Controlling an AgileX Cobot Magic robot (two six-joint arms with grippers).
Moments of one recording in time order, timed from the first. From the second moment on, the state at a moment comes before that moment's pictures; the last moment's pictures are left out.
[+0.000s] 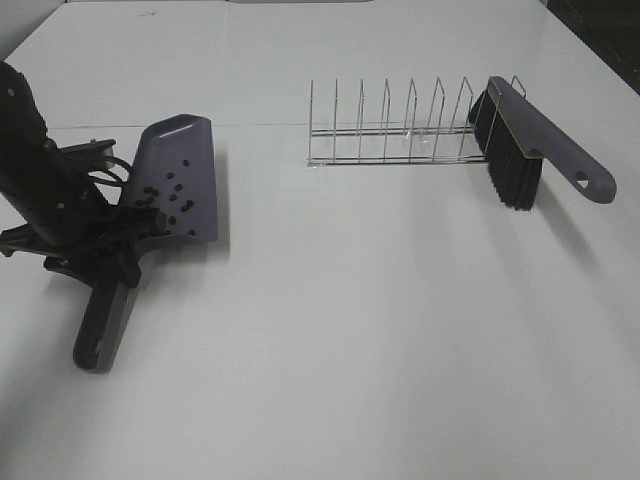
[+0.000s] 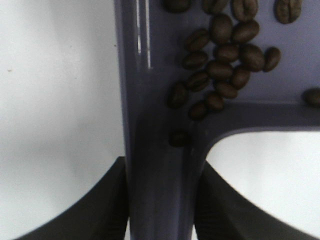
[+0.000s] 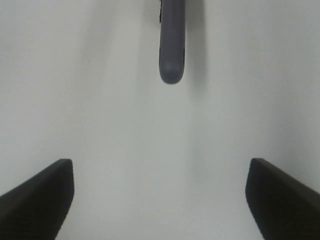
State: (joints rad) left arm -0.21 2.06 -1.19 -0.32 0.73 0.03; right arm -0.01 1.07 -0.95 0.01 0.99 -0.04
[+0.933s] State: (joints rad) left arm -0.21 2.08 -1.20 -0.33 0.80 0.05; right arm -0.01 0.24 -0.48 0.04 1.02 -0.04
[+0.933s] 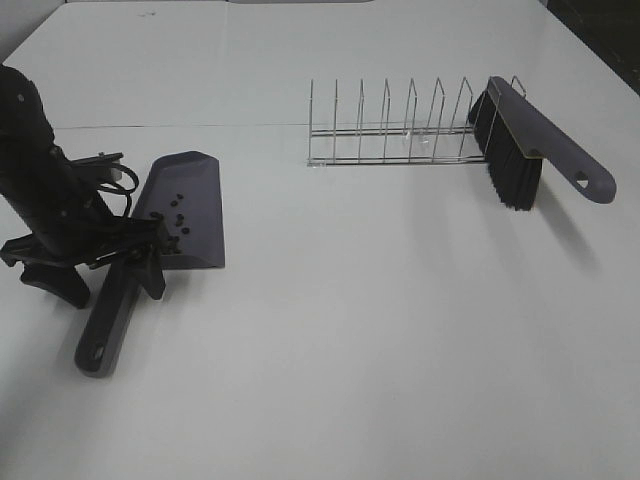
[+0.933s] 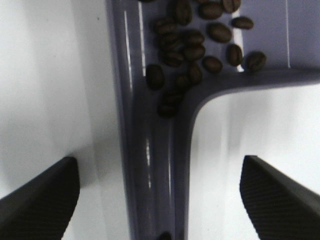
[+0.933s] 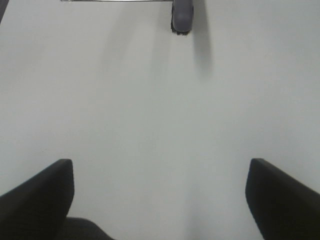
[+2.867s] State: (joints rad) left arm -0.21 0.03 -0.57 -0.14 1.22 0.05; right arm -0.01 0.00 -0.46 0.17 1.12 -0.12
